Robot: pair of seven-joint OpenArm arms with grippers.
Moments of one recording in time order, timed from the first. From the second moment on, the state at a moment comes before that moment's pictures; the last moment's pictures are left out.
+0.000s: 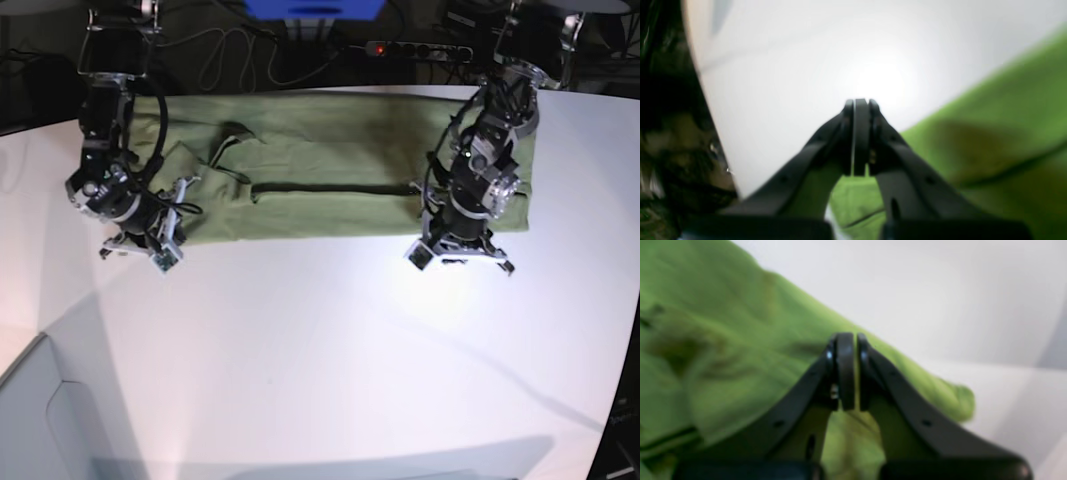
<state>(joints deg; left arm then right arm) 1.9 -26.2 18.5 108.7 12.5 -17.3 54.2 -2.0 9.5 10.6 94.1 -1.6 46.5 -46.0</state>
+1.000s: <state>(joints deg) 13.4 -31.2 20.4 116.6 24.7 -27.9 59.8 -4.3 11.2 10.8 94.1 -1.4 46.5 -45.8</state>
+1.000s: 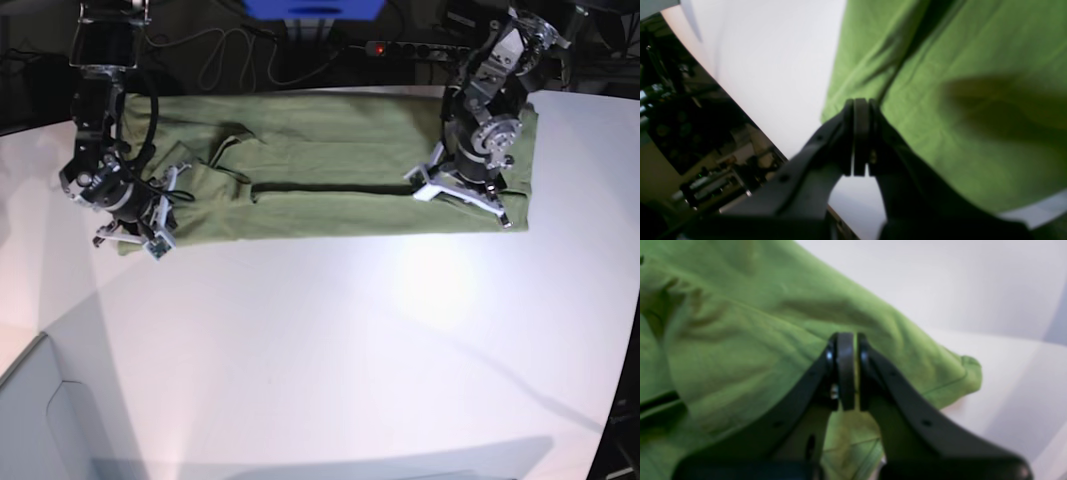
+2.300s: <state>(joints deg) 12.8 -35.0 28.9 120.7 16.0 -27.6 70.6 -4.9 11.5 10.8 94.0 -1.5 46.5 -45.9</state>
